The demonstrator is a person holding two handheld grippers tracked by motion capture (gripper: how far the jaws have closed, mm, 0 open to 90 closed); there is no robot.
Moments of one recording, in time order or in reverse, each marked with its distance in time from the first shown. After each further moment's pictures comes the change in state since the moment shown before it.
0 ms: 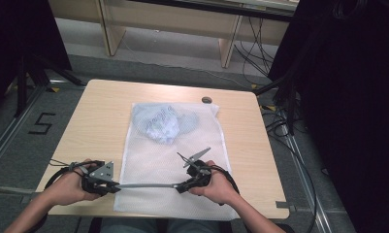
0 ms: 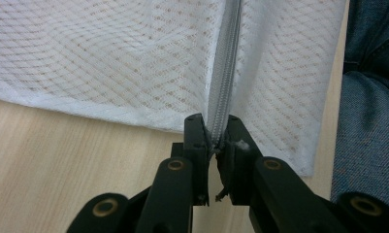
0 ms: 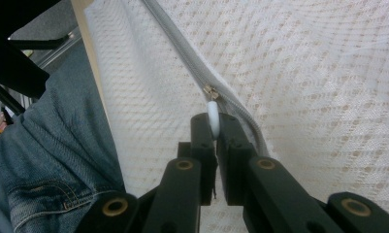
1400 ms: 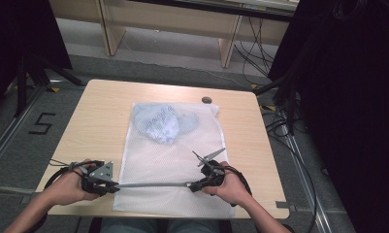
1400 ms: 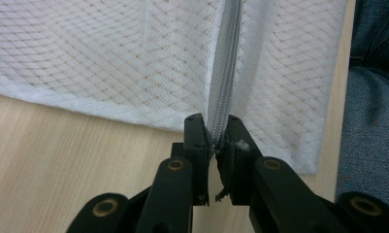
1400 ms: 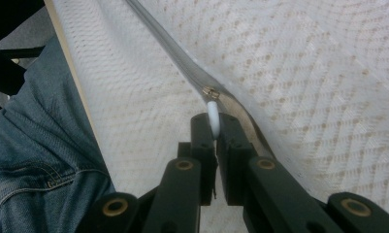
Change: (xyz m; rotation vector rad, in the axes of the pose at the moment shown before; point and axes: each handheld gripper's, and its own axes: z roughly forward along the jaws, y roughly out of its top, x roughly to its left) left arm 0.001 -0.002 0.001 0.000 0.005 -0.013; right arm -0.020 -0.027 -0.022 -0.001 -0.036 0.075
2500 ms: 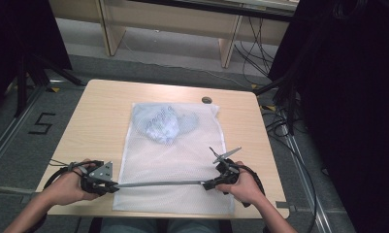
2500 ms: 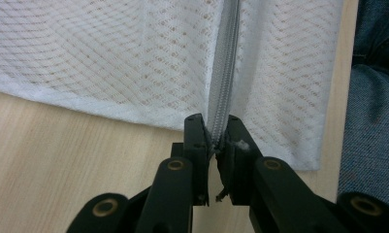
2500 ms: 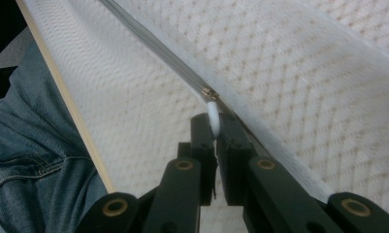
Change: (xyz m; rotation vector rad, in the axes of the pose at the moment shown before) left arm 0.003 0.000 -0.002 0.036 -0.009 0.022; right arm -0.025 -0.024 -0.026 -0.011 -0.020 0.096
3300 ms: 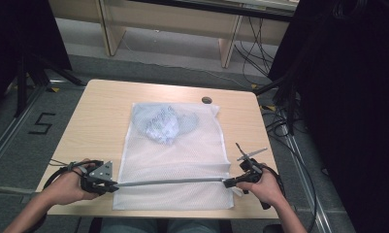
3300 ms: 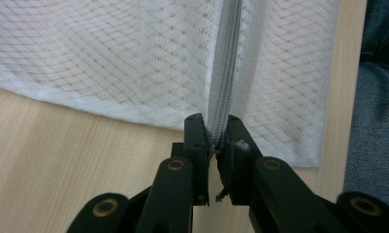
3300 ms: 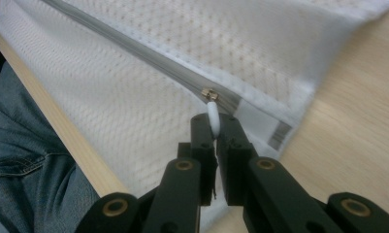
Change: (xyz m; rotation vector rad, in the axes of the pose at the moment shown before) left arm 0.001 0.000 0.000 0.008 0.022 -0.008; right arm -0.034 -0.037 -0.043 -0.044 -0.077 0.185
